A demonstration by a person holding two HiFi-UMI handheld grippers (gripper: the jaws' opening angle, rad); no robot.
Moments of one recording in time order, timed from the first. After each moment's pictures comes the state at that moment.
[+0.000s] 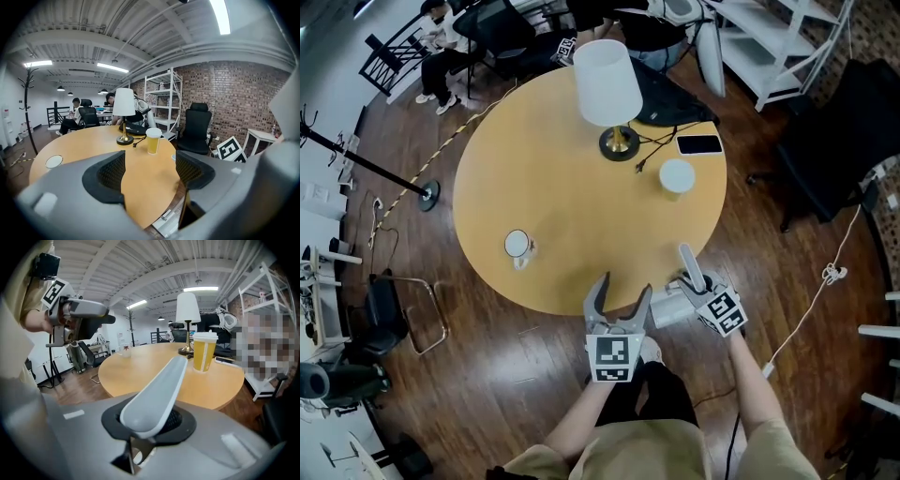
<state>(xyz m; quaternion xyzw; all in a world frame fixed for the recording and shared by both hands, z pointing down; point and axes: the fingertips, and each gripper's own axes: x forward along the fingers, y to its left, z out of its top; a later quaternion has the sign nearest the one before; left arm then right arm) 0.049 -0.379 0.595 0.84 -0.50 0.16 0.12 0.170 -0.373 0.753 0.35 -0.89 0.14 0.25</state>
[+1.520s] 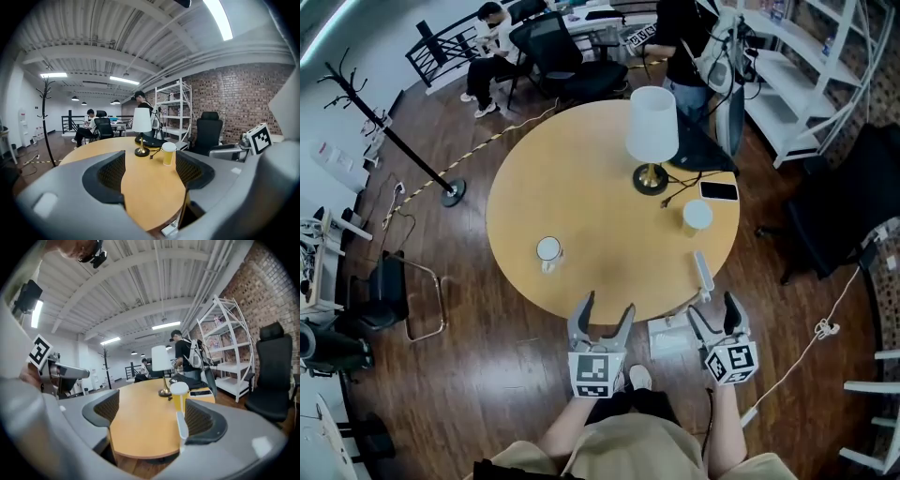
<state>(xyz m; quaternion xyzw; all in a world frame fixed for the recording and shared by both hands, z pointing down) -0.018 -0.354 0.535 0.81 -0.57 0.12 0.08 0.197 -0.362 0.593 0.53 -0.84 0.13 0.03</state>
